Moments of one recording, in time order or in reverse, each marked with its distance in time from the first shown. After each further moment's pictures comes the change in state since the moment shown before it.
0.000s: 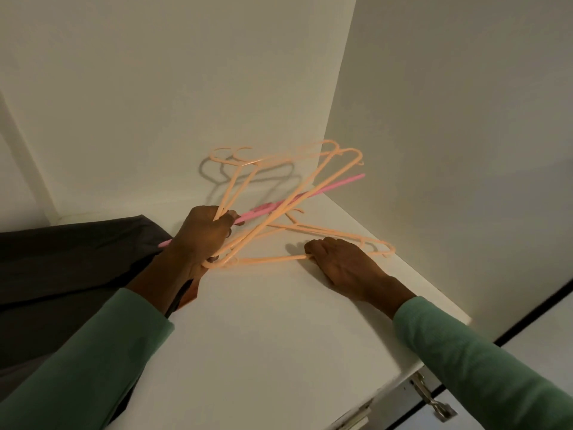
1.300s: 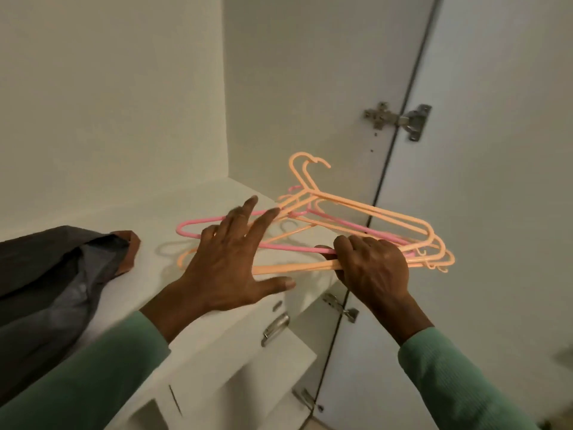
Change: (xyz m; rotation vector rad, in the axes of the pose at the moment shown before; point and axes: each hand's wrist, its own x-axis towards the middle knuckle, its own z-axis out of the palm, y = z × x) left_hand -0.205 0.051 0.086 0.859 -0.285 0.921; right_hand -0.224 -0.108 -0.126 -0.706 0.366 0.521
